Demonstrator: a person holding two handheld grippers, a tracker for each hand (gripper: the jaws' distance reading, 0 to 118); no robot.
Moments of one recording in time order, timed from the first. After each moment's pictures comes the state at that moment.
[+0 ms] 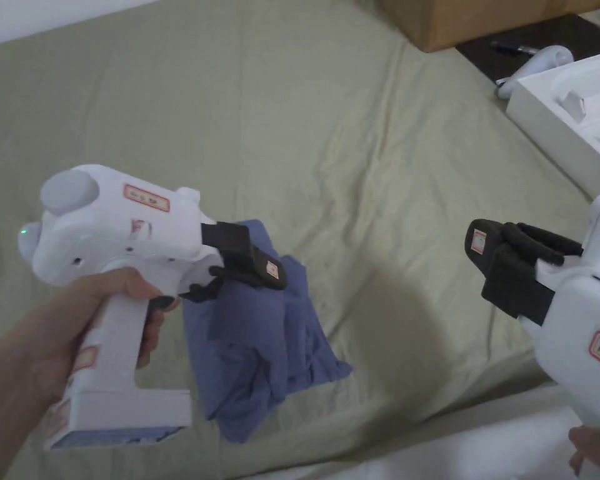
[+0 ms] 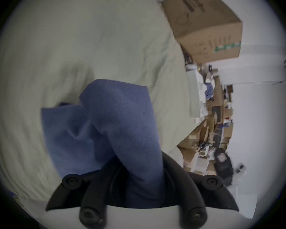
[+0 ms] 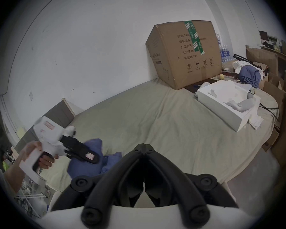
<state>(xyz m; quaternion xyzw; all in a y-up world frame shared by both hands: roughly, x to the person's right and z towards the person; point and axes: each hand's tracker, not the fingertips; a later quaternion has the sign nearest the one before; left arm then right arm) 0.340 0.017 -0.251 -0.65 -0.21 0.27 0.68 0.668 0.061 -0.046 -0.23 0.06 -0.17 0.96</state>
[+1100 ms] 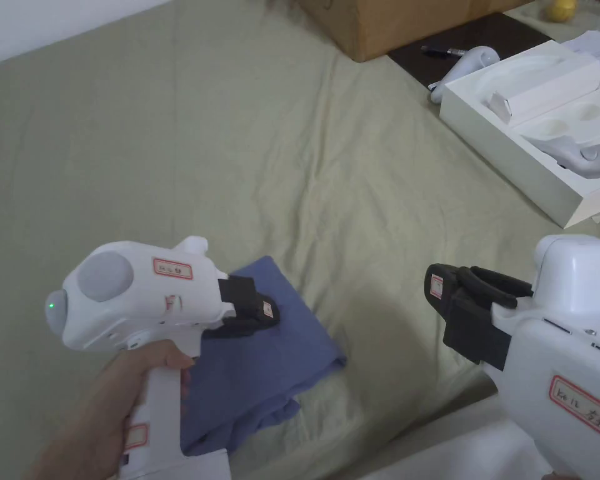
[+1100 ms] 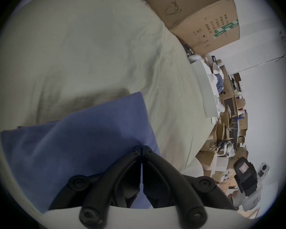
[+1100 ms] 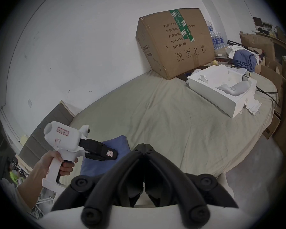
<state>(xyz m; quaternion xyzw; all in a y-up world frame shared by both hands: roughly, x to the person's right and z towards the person) 0.408 -0.030 -0.254 -0.61 -0.21 0.21 0.73 0.701 0.037 -0.043 -0.27 0.06 -0.20 0.94</state>
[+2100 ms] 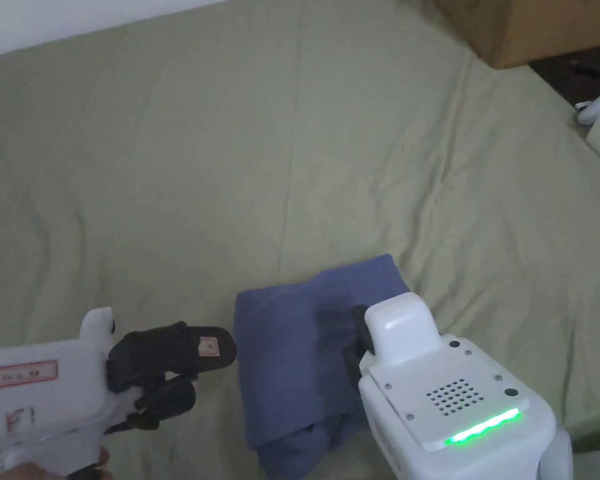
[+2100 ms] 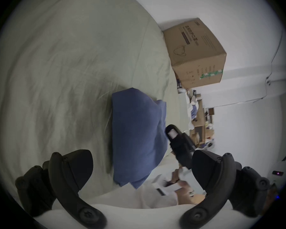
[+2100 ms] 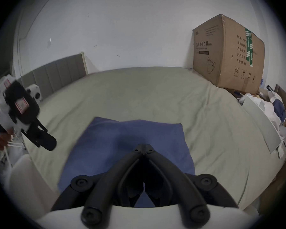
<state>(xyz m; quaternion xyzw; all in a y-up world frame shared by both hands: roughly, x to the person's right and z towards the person) 0.196 -0.023 -0.153 -0.51 -0.23 0.43 0.71 0.519 -0.049 -0.118 -0.28 0.16 0.03 0.95</state>
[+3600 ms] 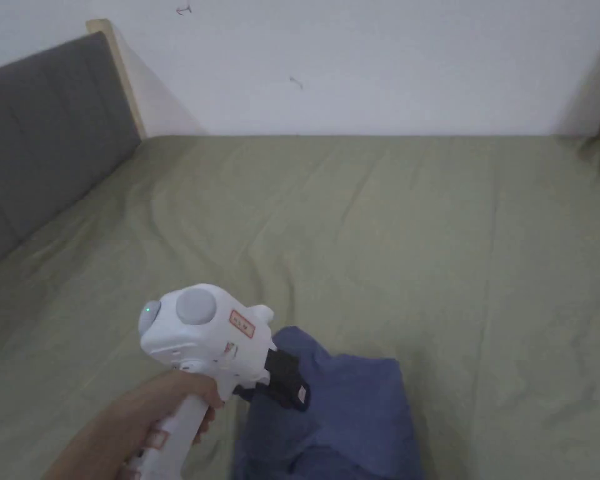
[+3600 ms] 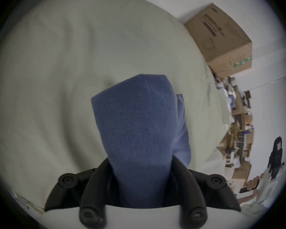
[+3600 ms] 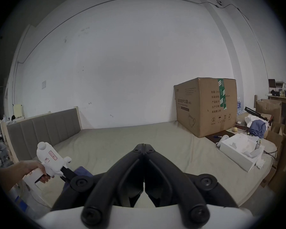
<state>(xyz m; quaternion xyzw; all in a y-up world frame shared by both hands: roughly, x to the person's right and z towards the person) 0.033 0.019 -0.206 -0.59 -0.10 0.22 0.77 0.456 0.129 -0.025 -0.04 0.08 -0.05 0.99</state>
